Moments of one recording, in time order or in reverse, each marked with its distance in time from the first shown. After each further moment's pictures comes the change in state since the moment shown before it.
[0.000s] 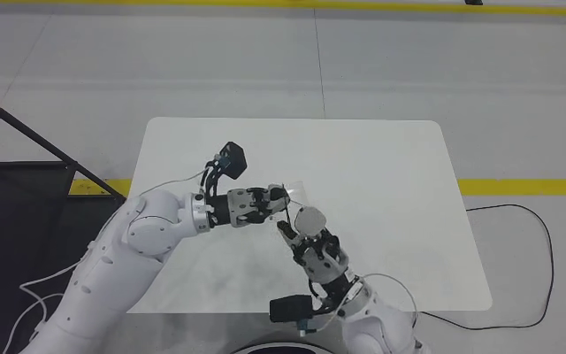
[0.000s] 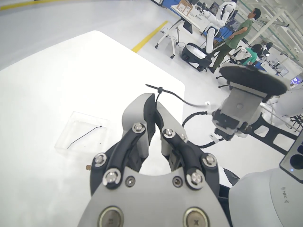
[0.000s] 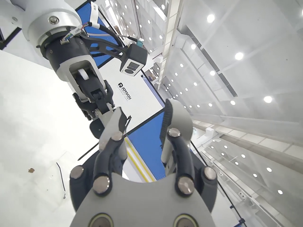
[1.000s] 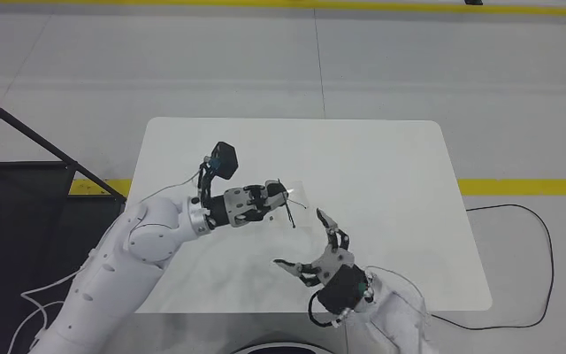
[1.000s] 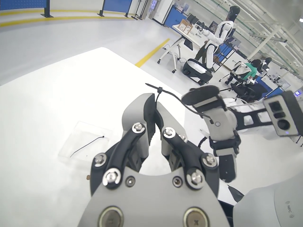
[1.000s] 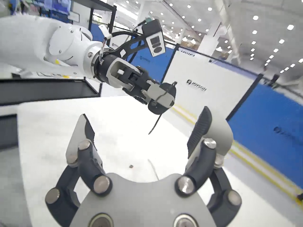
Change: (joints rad) left arm 0.053 -0.006 -0.020 -0.016 0.059 -0.031 0.129; right arm 0.036 0.021 0.141 0.113 0.832 -0.635 -0.012
